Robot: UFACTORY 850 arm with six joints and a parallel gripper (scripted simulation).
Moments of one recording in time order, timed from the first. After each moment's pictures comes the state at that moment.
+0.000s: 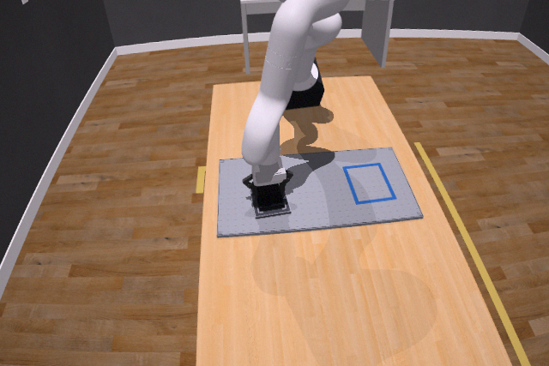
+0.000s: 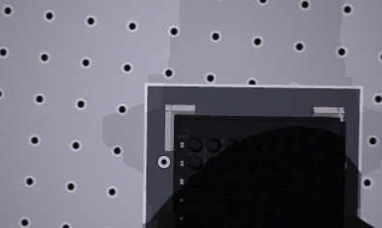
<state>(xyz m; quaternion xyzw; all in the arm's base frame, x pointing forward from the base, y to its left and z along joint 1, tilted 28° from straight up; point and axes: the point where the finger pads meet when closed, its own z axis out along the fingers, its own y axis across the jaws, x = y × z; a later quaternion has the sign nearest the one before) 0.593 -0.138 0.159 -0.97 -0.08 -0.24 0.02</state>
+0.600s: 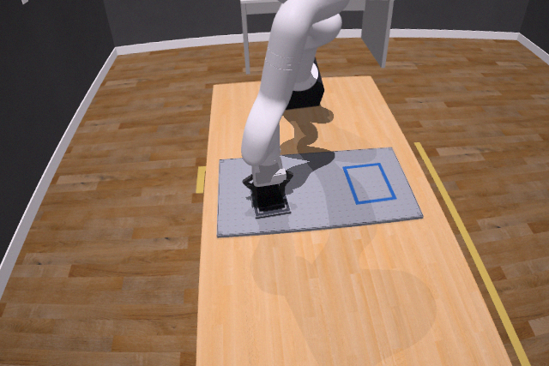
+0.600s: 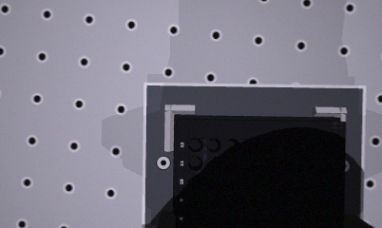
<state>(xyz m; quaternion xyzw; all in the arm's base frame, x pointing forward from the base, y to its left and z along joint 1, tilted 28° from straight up) 0.594 -0.138 0.156 -0.97 -0.08 -0.24 0.02</state>
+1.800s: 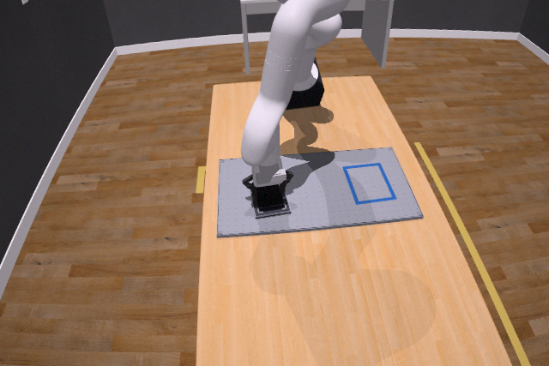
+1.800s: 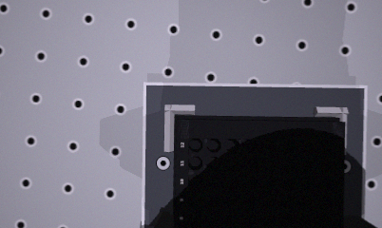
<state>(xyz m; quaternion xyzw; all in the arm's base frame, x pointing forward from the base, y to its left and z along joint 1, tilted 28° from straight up) 0.594 -0.138 0.155 -0.97 -0.08 -0.24 0.02</state>
